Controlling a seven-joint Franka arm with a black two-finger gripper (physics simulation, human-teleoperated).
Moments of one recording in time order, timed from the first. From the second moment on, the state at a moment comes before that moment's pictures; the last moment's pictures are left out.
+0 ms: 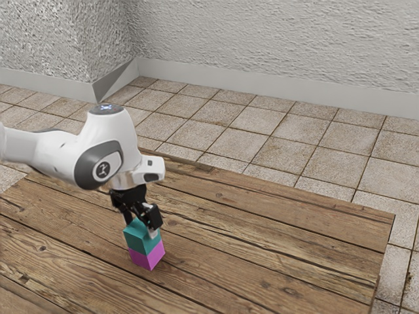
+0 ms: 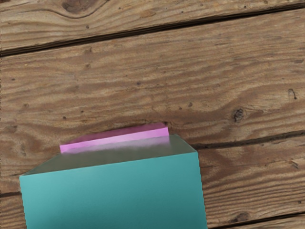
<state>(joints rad) 0.26 -0.13 -0.38 -2.42 -0.10 2.28 0.11</state>
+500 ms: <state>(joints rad) 0.28 -0.07 -0.38 -2.41 -0.08 2.28 0.13</state>
